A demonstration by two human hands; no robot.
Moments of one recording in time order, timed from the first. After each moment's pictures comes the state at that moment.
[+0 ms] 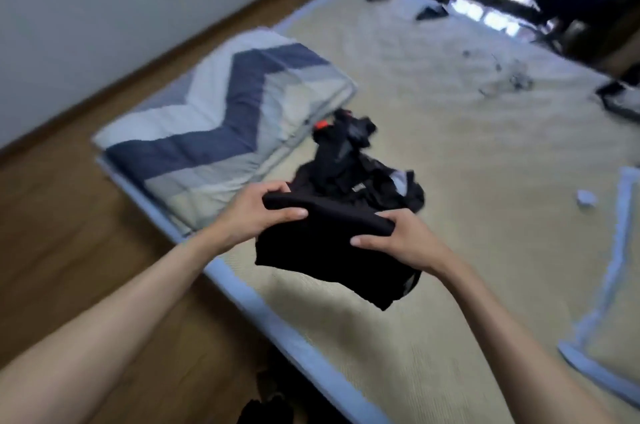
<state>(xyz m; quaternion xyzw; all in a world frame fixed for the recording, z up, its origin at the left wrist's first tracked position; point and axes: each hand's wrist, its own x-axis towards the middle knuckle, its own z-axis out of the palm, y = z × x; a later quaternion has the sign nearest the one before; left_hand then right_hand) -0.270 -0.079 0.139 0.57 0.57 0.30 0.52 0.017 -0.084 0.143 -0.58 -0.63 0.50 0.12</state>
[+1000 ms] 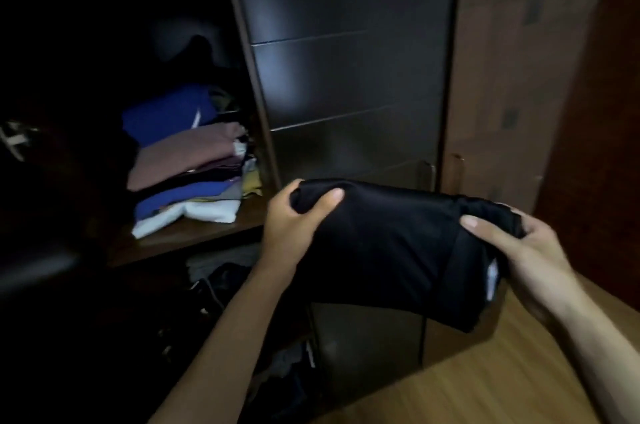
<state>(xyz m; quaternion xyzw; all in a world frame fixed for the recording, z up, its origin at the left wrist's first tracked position) -0.593 -0.614 0.408 -0.15 0.72 0.54 -0.42 -0.729 -0.368 0.375 0.24 -0.61 0.75 -0.10</state>
